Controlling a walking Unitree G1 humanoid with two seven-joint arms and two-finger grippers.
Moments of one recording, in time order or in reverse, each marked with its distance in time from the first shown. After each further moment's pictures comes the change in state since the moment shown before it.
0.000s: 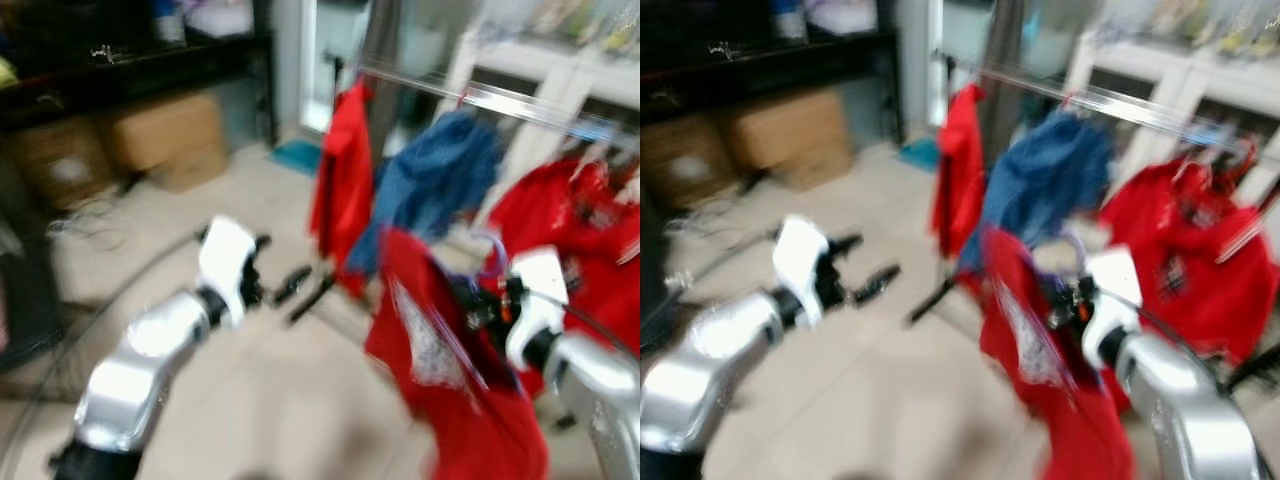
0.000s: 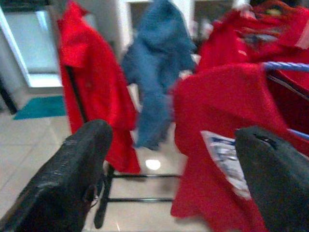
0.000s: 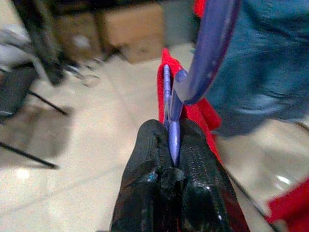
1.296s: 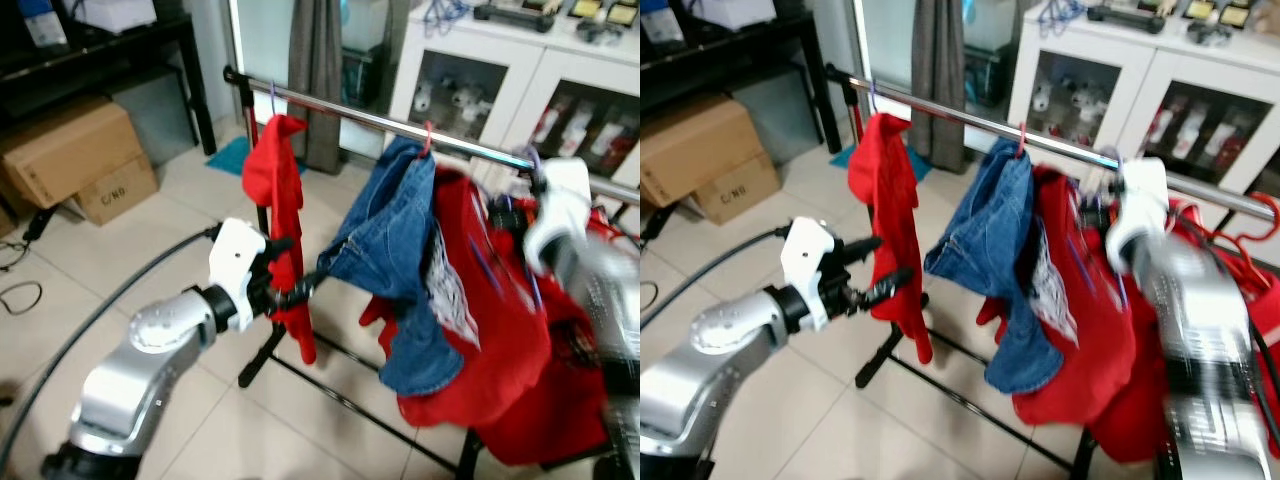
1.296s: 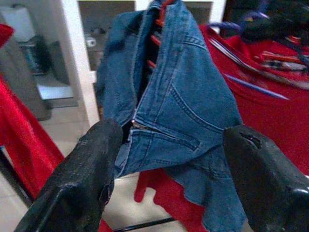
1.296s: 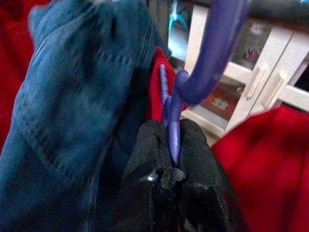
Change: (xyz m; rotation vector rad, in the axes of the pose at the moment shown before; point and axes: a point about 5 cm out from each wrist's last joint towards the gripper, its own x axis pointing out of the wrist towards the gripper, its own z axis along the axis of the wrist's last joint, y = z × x) left arm -0.004 -0.013 0.013 -0.029 -0.019 -0.042; right arm 0.035 -0.072 0.056 0.029 0.003 -0.327
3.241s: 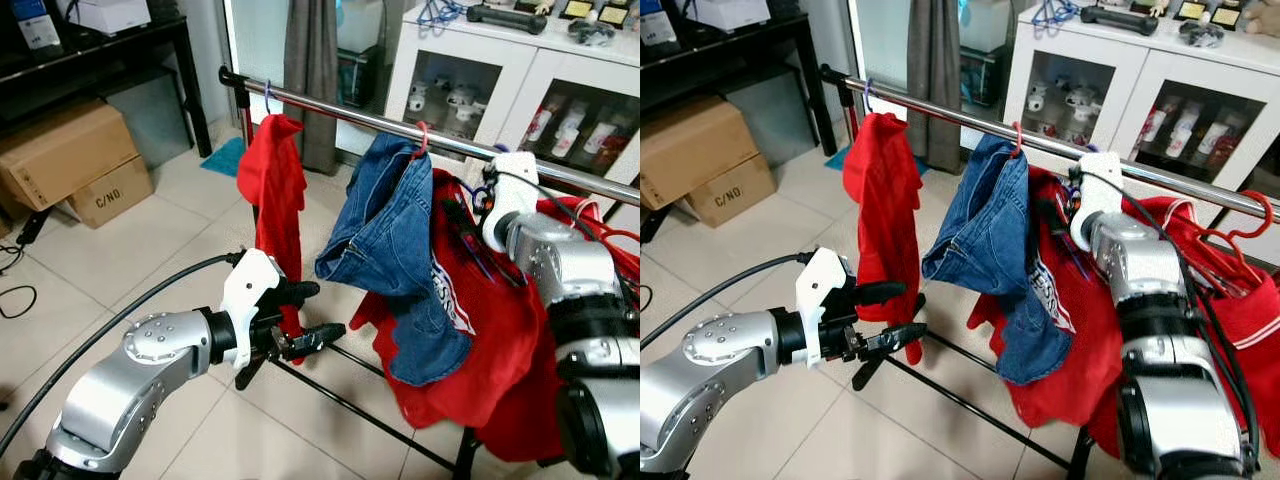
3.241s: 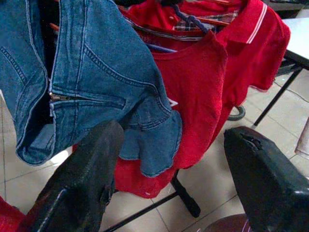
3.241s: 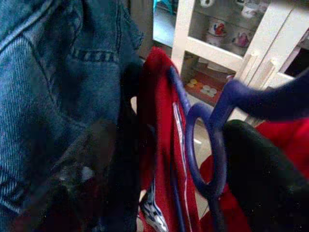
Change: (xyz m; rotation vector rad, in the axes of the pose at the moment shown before) left arm -0.014 -0.022 -0.009 -0.025 0.145 -0.340; right arm 0.064 0.015 0.011 -0.005 0.068 -0.068
